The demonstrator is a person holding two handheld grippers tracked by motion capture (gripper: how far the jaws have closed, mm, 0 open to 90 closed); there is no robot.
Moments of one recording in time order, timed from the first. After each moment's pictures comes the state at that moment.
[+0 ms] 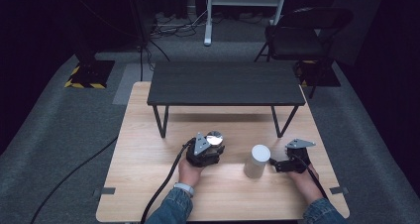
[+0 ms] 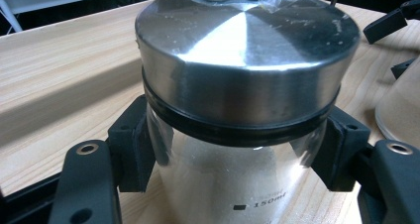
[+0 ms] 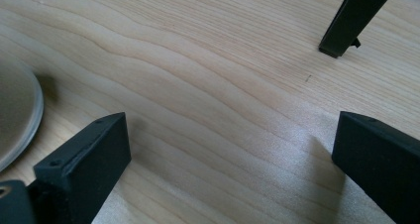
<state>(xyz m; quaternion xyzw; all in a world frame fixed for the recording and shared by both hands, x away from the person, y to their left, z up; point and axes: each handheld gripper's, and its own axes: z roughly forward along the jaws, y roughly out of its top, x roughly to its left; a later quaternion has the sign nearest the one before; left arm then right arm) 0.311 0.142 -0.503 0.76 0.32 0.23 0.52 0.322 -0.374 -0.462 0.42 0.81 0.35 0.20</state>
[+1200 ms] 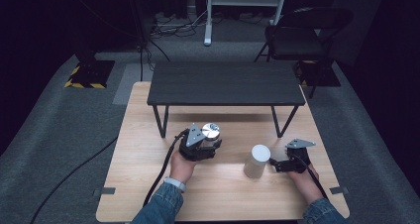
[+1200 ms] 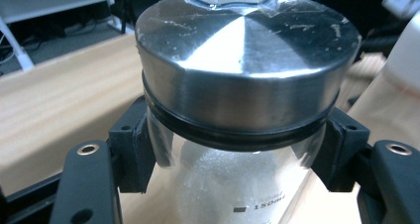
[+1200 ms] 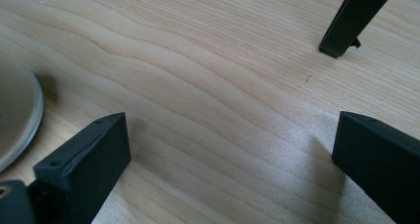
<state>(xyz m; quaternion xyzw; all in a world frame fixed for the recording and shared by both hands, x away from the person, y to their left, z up) 0.304 0.166 -0.426 0.76 0.31 0.22 0.53 0.322 -0.374 -0.462 0.42 0.81 0.35 0.20</state>
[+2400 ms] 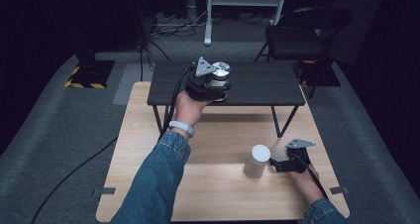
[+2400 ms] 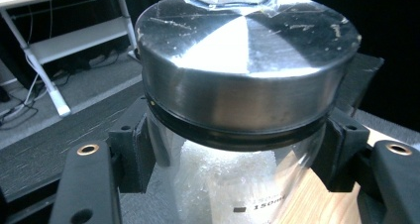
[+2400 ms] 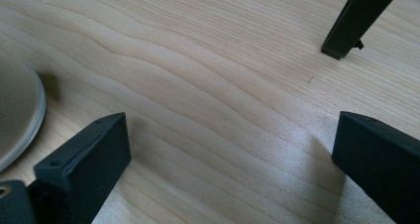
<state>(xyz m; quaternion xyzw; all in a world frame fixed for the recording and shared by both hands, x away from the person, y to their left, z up) 0.383 0.139 -0.274 0.75 0.31 0.24 0.52 0.323 -0.375 -0.462 0.41 0.82 0.35 0.20</state>
